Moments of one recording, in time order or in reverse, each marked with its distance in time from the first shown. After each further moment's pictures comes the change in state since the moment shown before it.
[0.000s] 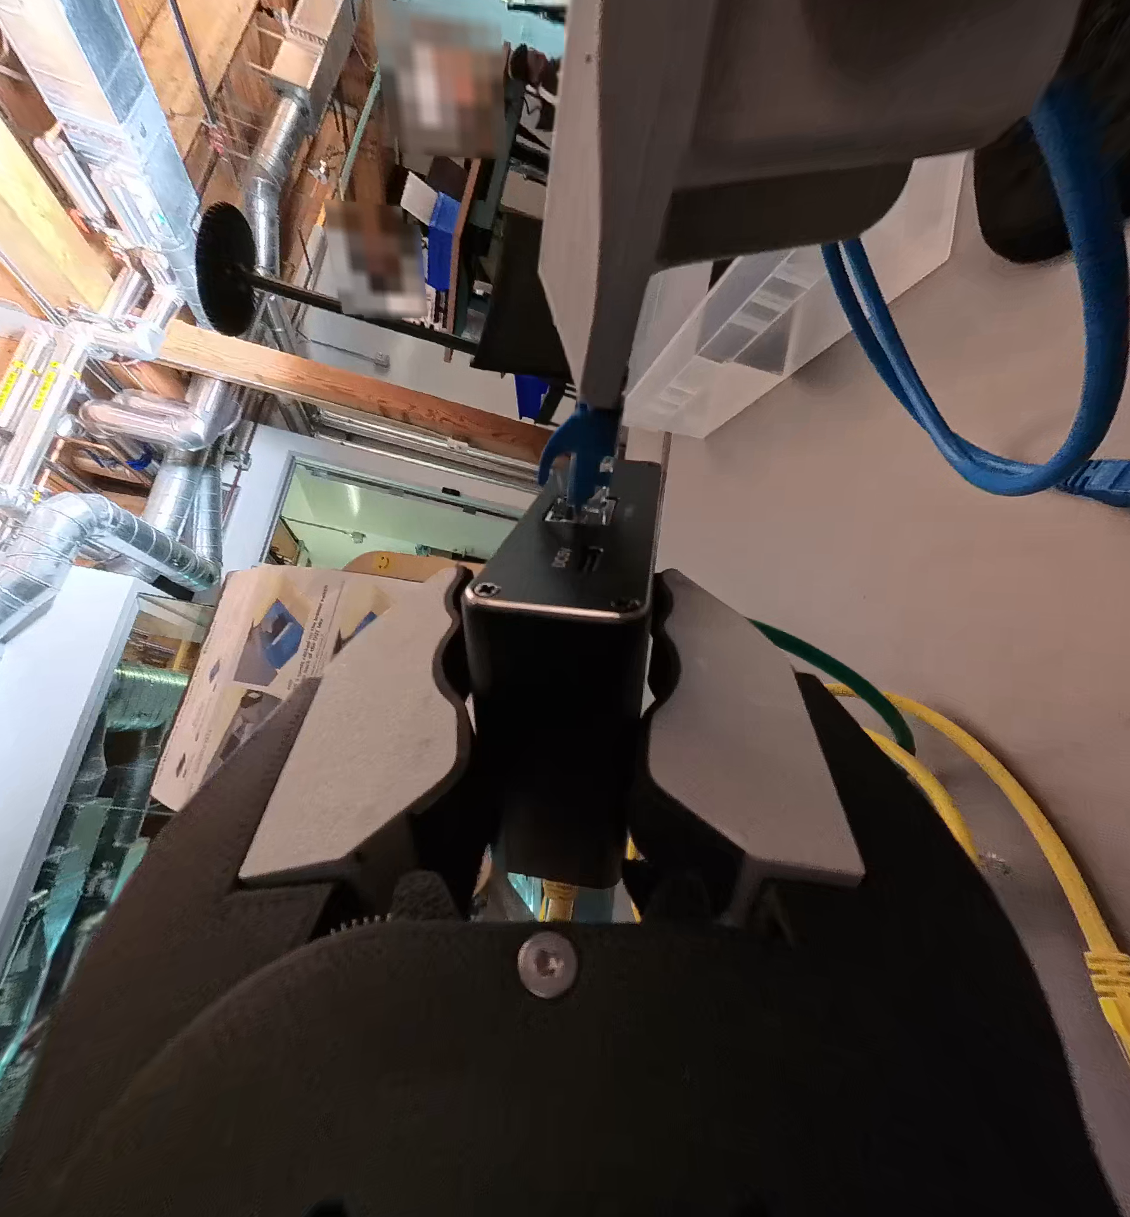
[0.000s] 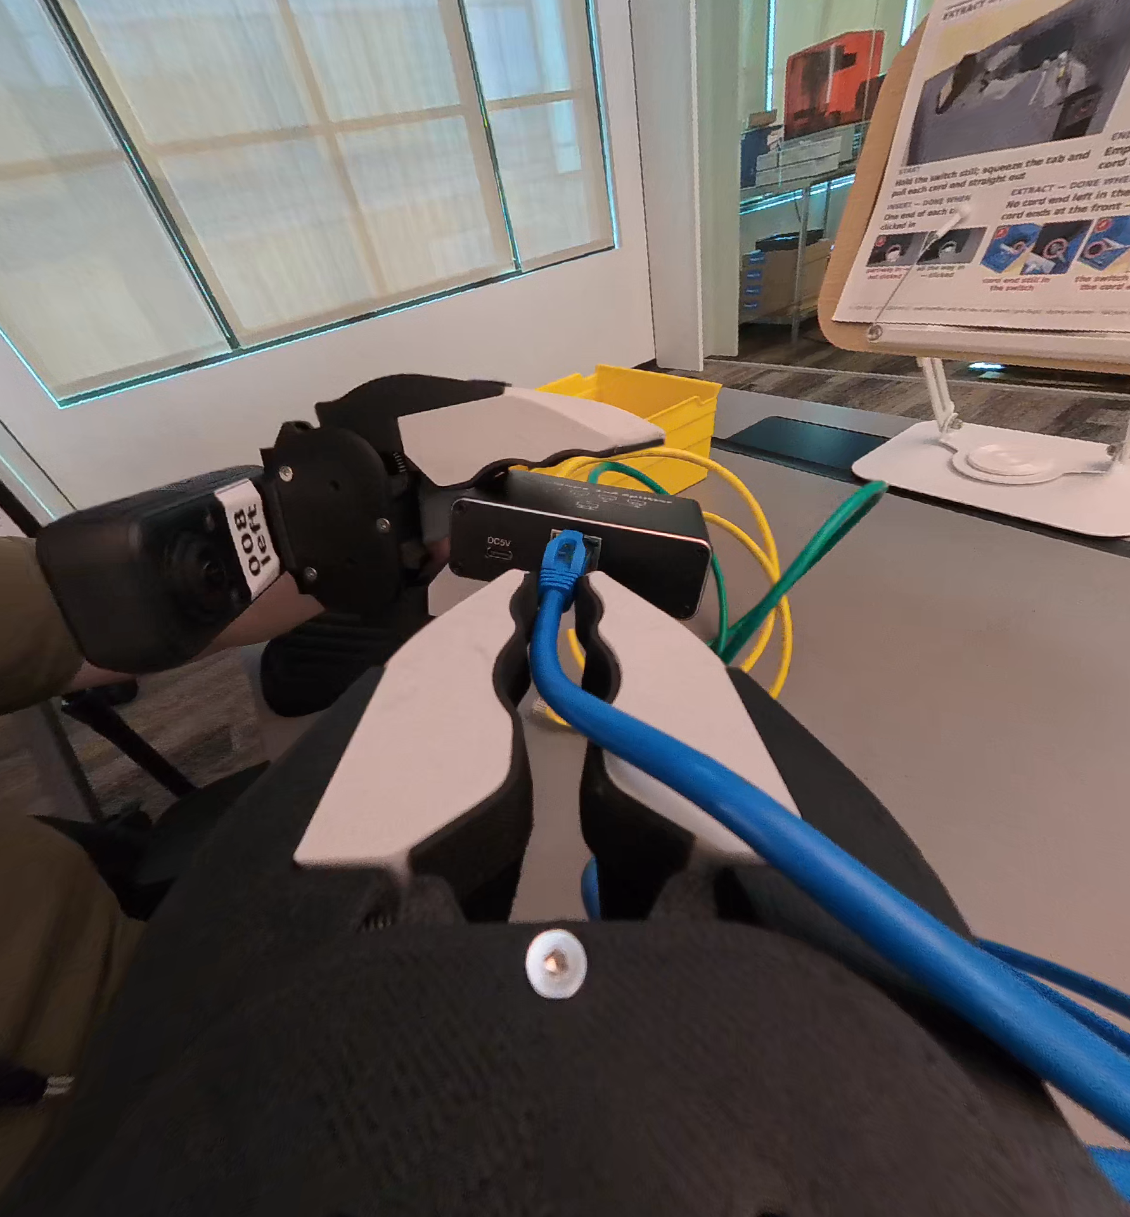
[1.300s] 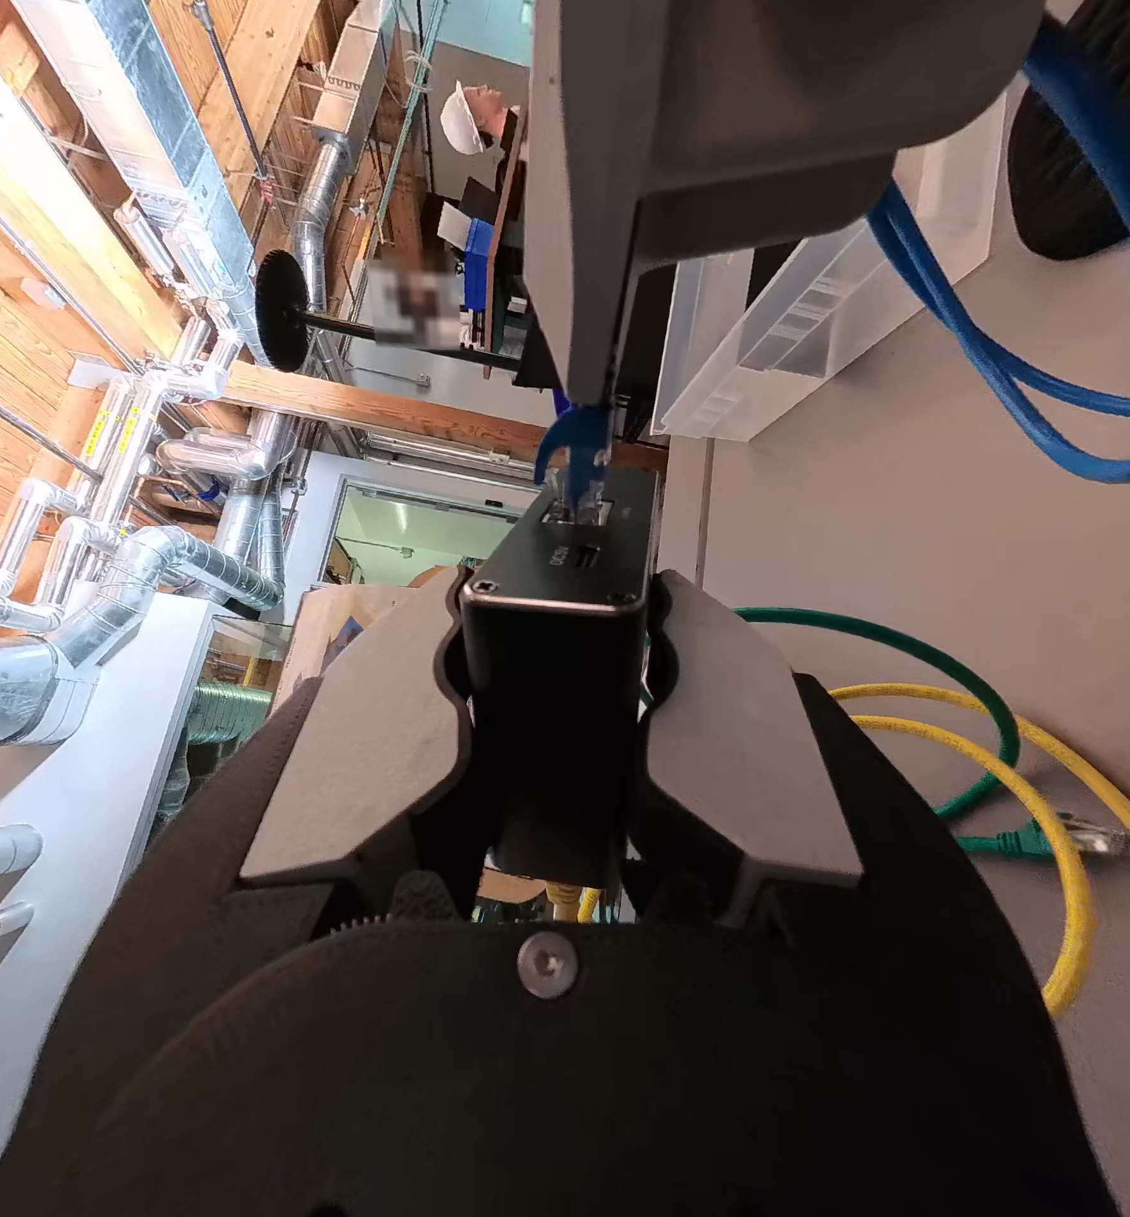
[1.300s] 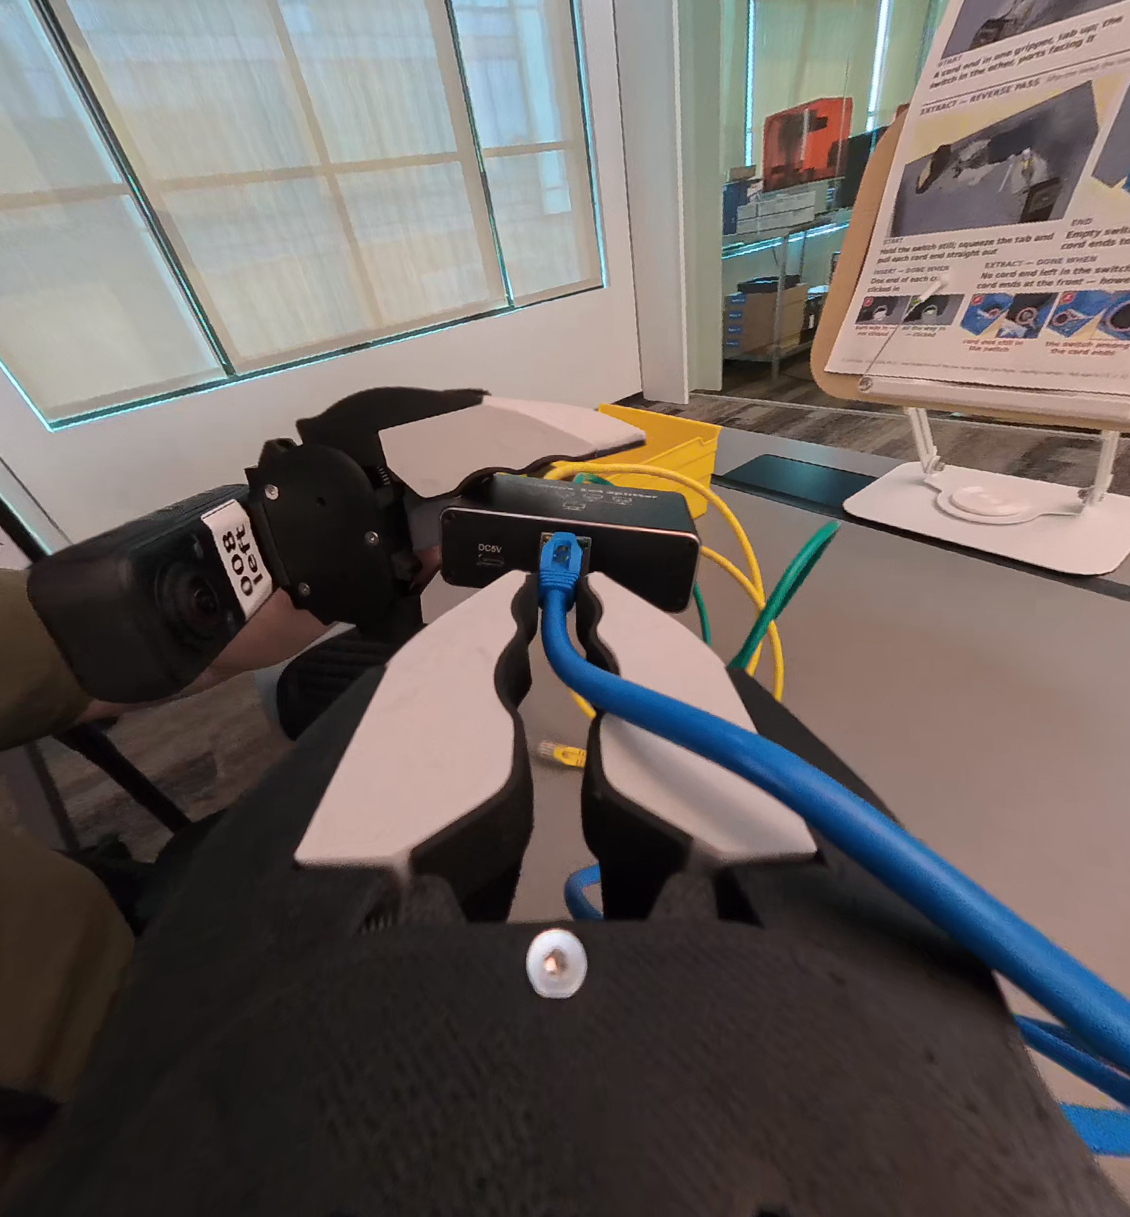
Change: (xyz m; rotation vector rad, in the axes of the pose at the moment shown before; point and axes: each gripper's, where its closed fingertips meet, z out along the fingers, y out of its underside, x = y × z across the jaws) left arm -0.022 -0.019 -0.016 0.010 -0.049 0.082; right arm -0.019 -0.019 -0.008 0.048 0.021 -0.020
